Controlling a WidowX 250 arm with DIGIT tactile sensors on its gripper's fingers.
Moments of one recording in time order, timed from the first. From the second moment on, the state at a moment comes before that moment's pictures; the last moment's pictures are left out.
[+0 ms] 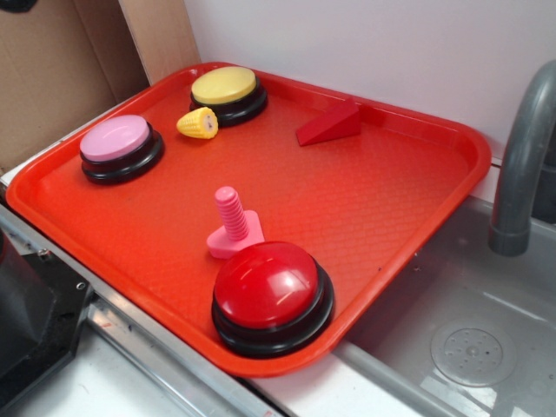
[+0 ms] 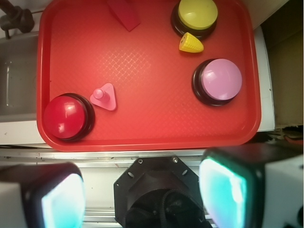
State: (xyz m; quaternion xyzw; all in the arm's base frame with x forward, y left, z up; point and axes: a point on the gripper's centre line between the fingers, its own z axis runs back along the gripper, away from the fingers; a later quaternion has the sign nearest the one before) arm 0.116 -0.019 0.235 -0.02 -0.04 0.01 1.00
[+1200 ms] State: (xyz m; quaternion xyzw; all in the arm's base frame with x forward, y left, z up) arm 0.145 -0.043 0.171 0.02 -0.09 0.13 0.99
